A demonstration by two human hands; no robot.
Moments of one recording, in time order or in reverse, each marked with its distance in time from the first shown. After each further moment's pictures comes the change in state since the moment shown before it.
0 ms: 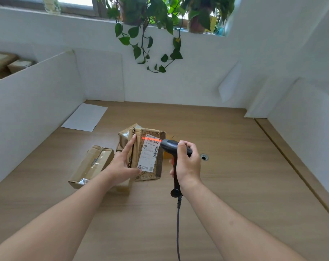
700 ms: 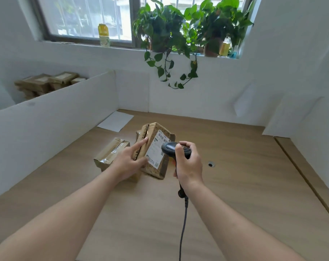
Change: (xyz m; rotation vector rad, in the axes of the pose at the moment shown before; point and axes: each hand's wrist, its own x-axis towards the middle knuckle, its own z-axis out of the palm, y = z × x) left_hand -0.139 0.073 0.071 0.161 0.315 0.066; right_hand -0.079 -0.016 -0.103 -0.125 -0.245 -0.247
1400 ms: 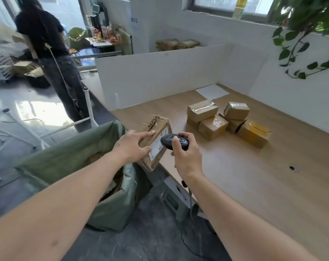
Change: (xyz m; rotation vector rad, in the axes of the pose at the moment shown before) left_hand -0.374 -0.042 -0.022 0.415 0.407 -0.551; right_hand -0.260 0.041 0.027 -0.102 -0.747 -0.127
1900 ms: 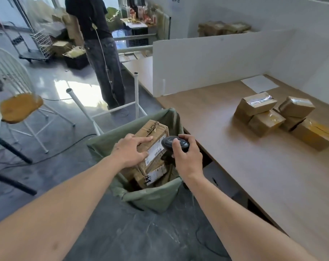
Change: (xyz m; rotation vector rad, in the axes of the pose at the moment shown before) left_hand -0.086 -0.235 -0.085 0.086 -0.078 -0.200; right_hand -0.084 -0.023 0.225 -0.038 -0.174 0.071
